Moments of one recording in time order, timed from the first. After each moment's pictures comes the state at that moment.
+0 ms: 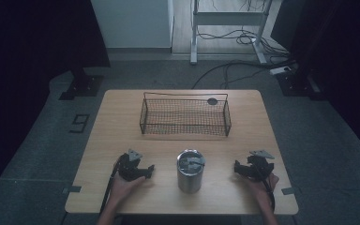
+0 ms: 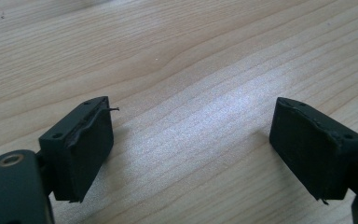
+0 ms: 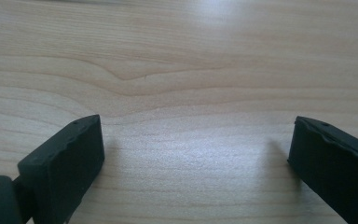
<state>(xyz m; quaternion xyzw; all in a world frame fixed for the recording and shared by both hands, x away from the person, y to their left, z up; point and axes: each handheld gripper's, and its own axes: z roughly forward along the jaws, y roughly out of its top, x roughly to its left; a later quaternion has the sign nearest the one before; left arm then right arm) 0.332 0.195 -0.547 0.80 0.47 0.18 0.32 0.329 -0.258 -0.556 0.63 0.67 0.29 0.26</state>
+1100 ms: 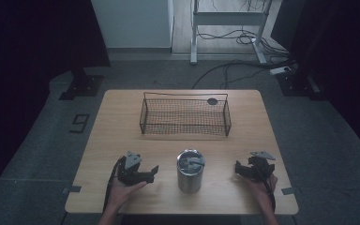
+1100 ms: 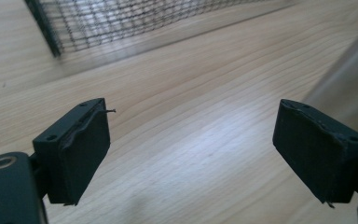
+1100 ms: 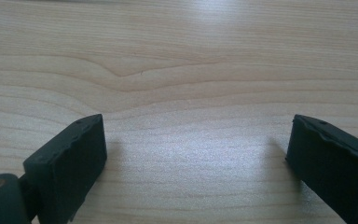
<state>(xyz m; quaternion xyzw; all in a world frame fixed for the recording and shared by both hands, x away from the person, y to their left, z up) 0.293 0.183 -0.503 0.78 0.43 0.20 0.41 0.325 -0.259 -0.556 0.63 0.67 0.29 0.27</state>
